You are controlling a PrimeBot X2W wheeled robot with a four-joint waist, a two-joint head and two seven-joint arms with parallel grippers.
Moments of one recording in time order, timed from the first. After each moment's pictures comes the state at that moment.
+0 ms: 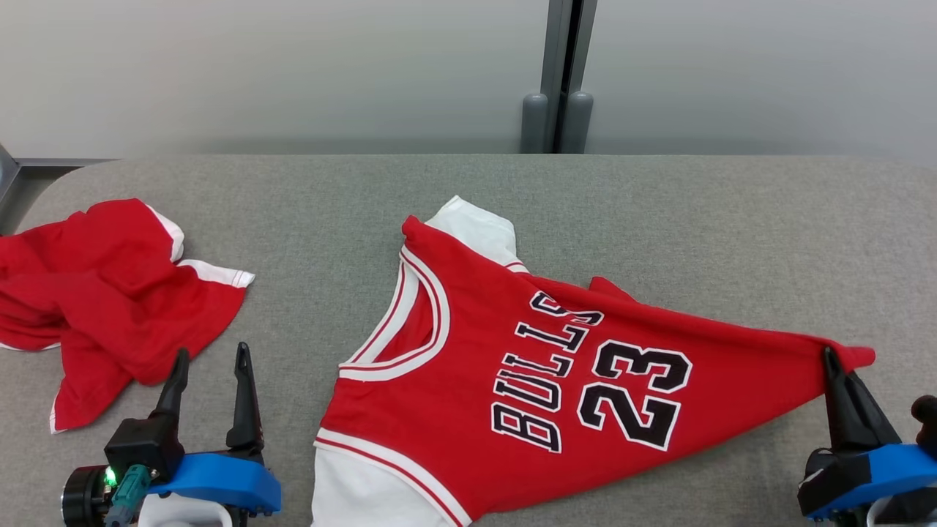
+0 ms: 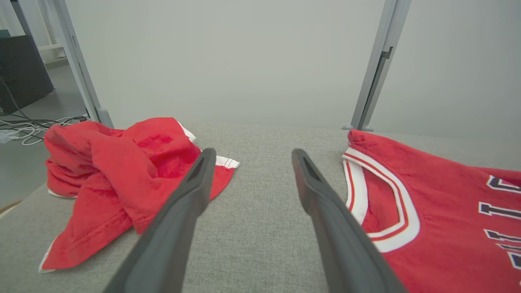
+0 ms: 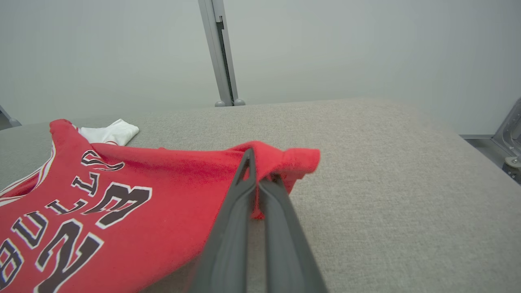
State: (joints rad) left arm -0.08 0.24 -0.18 0.29 -0.34 0.07 -0.26; right arm -0.01 -0.16 -0.14 0.17 0.26 0.13 -0.11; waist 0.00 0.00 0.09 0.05
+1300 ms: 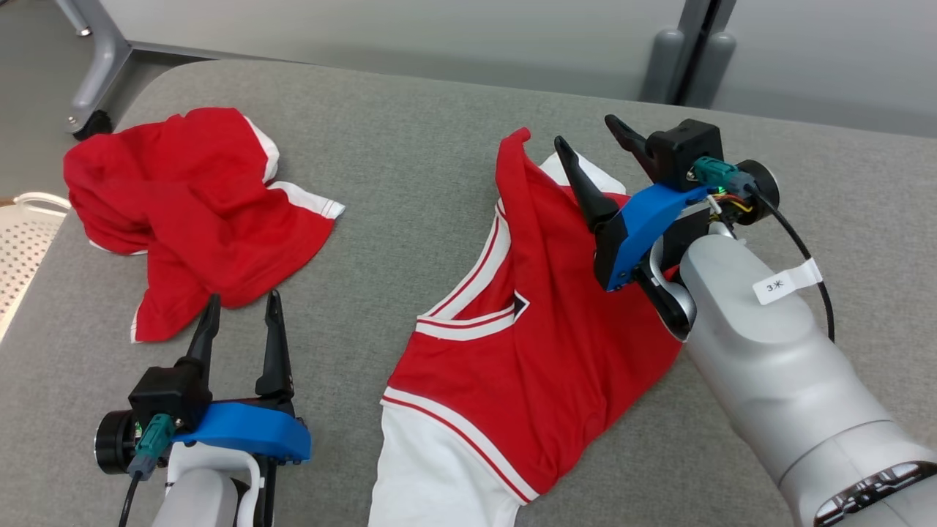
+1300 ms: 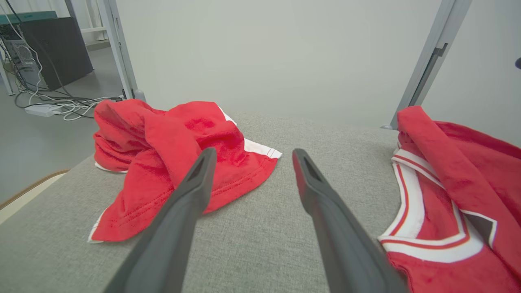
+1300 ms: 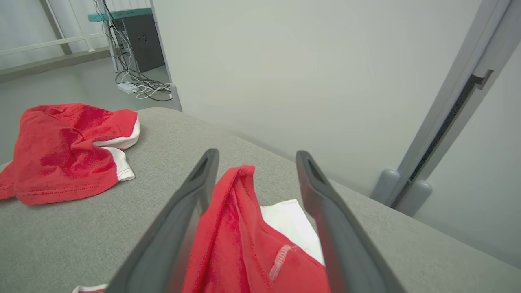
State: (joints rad) left arm -0.21 0.15 -0.17 0.34 -0.31 0.02 -0.26; right arm -0.97 -0.05 0.46 1.05 0.30 0.13 -0.26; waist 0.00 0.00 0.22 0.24
